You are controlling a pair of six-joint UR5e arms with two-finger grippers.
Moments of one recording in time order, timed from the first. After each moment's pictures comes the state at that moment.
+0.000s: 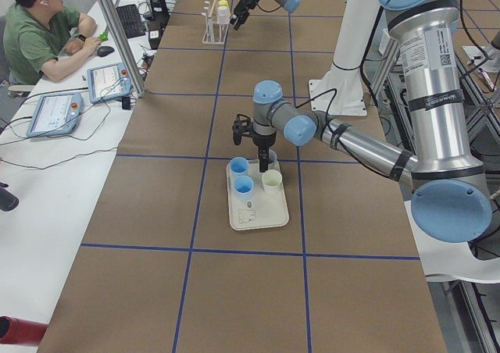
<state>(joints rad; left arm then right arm) -0.92 -1.30 -2.16 -1.81 -2.15 -0.87 0.64 -1.29 1.99 -0.76 1.61 1.65</state>
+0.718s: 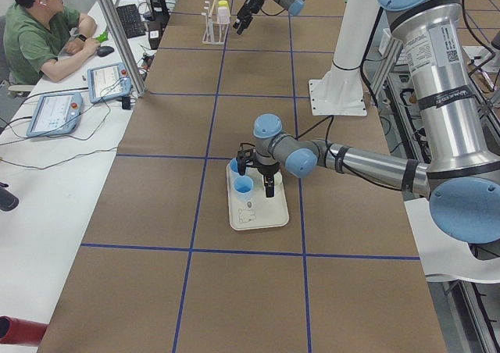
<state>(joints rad) -0.91 -1.26 -2.00 -1.96 -2.19 -0.88 0.61 -1.28 1.99 -0.76 1.58 1.66</state>
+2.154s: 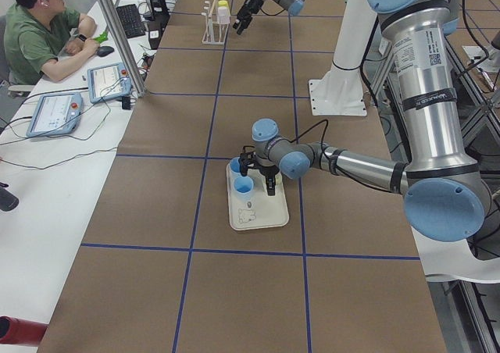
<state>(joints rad) -0.82 -1.32 -1.94 -1.98 -2.19 -0.91 0.61 -1.29 1.99 -0.76 1.58 1.66</state>
